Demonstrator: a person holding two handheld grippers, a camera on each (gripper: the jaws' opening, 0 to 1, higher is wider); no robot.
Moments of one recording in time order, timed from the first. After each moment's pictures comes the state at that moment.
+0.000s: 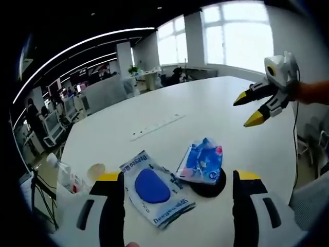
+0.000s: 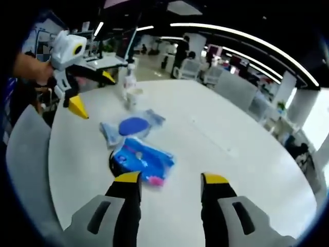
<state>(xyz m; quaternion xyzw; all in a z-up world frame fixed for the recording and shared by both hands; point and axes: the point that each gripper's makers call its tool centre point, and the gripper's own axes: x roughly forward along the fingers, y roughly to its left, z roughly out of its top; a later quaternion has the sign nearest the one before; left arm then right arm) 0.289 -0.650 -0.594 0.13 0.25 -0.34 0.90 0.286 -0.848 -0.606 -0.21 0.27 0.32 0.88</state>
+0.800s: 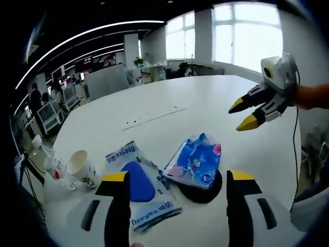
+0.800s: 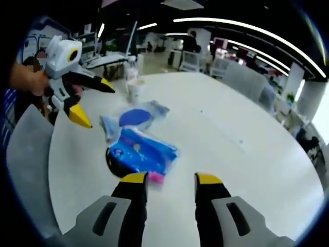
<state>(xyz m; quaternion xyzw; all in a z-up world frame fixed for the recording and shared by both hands) 0.291 -0.681 -0.636 0.10 0.28 -0.33 0.90 0.300 -0.852 -0.645 -0.18 0.31 0.35 0.87</state>
